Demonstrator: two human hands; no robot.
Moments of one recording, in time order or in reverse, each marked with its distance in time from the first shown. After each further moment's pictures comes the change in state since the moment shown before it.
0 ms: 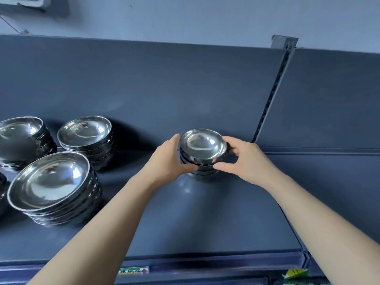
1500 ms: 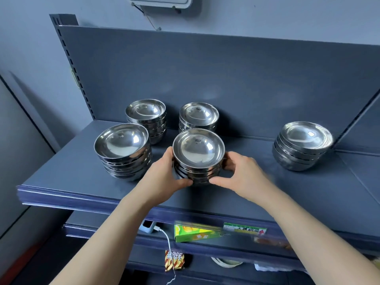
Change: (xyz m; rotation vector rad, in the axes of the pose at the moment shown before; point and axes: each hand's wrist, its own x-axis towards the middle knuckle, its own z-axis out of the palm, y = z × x) left_hand -0.168 -0.164 -0.161 0.024 0.087 -0.188; right_hand -0.037 -0.197 0.180 -0.021 -0.112 -0.043
